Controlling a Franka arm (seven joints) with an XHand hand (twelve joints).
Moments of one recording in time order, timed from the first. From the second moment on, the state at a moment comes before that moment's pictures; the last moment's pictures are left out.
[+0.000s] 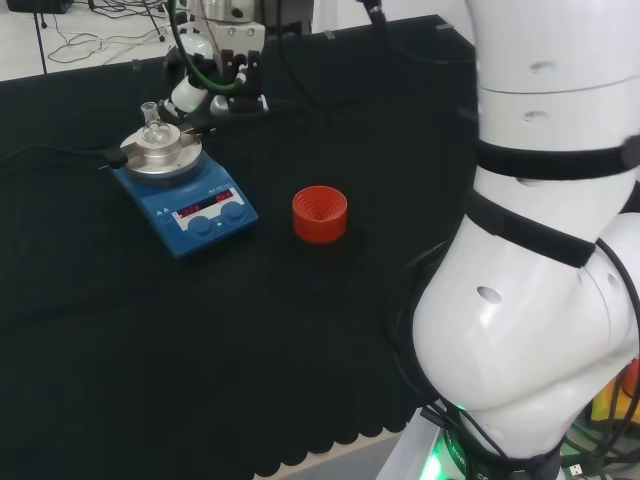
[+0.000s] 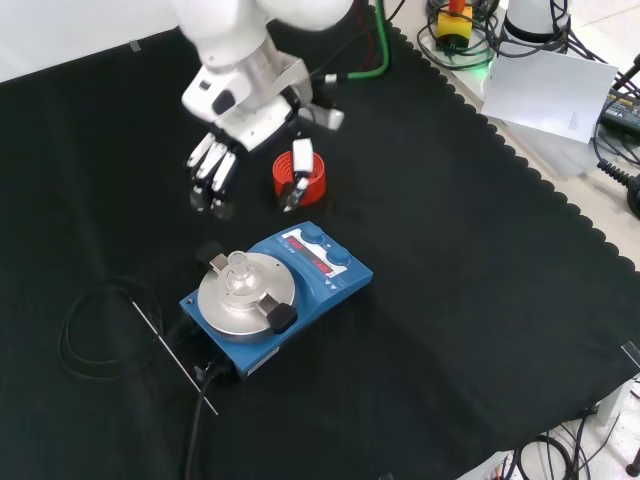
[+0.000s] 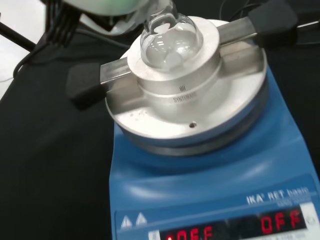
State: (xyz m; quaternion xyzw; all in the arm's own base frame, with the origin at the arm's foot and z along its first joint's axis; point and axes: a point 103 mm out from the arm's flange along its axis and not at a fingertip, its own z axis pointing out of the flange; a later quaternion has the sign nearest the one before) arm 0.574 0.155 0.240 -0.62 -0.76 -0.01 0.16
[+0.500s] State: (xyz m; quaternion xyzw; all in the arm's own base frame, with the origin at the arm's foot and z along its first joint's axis) arm 0.499 0.131 0.275 -0.64 -0.75 -0.02 0.15
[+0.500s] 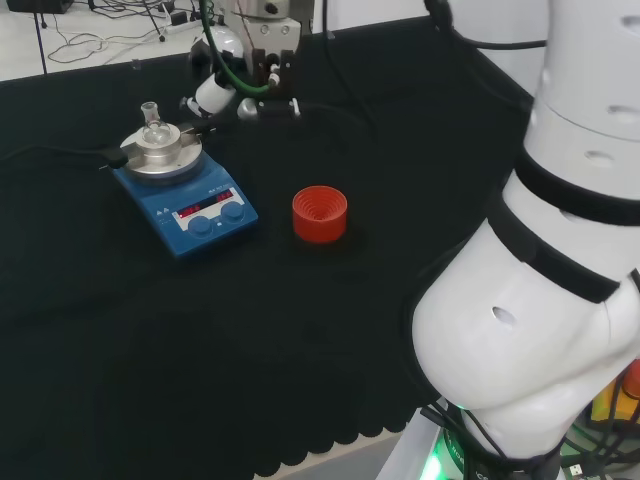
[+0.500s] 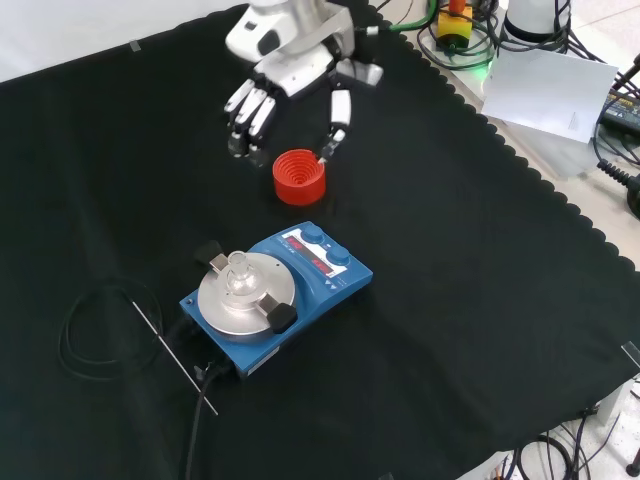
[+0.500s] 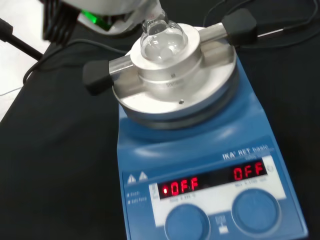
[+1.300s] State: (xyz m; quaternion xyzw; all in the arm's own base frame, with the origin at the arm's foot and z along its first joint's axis) arm 0.379 0.123 0.250 -0.65 -0.74 0.05 0.14
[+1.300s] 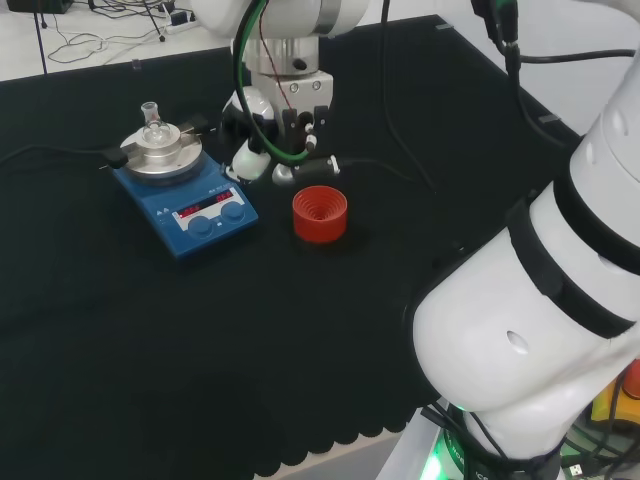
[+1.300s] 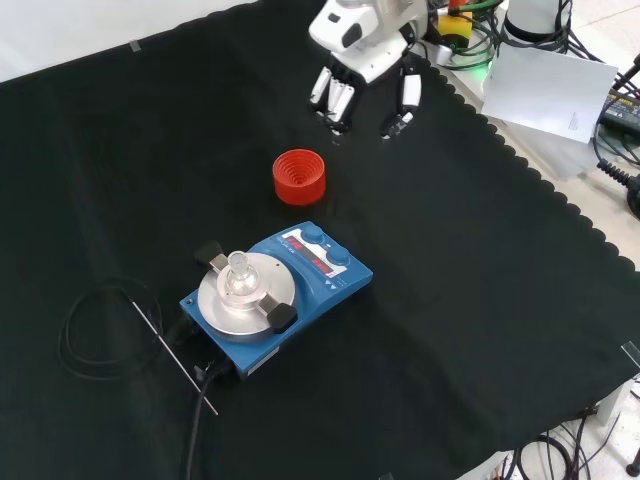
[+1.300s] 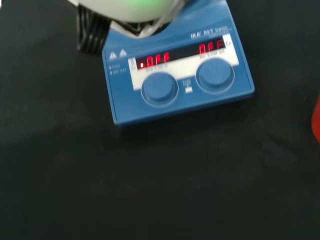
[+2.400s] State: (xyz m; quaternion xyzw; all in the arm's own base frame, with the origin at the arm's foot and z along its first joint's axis) arm 0.388 0.139 0.218 -0.63 -0.74 0.14 0.19
